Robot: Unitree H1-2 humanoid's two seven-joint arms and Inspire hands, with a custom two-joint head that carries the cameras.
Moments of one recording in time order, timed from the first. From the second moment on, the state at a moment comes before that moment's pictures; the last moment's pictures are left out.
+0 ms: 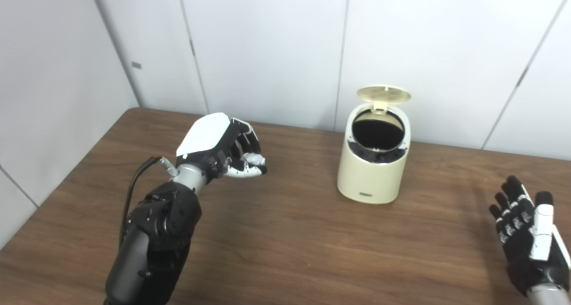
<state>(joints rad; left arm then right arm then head) -0.31 0.36 -0.05 -0.47 0.89 0.46 -0.52 -0.13 -0.13 -0.19 -0.07 0.27 0.19 0.09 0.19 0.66</state>
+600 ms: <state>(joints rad) -0.44 0.29 -0.13 -0.42 0.86 0.41 -0.46 -0.12 -0.13 -0.19 0.00 0.29 0.11 0.12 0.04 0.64</state>
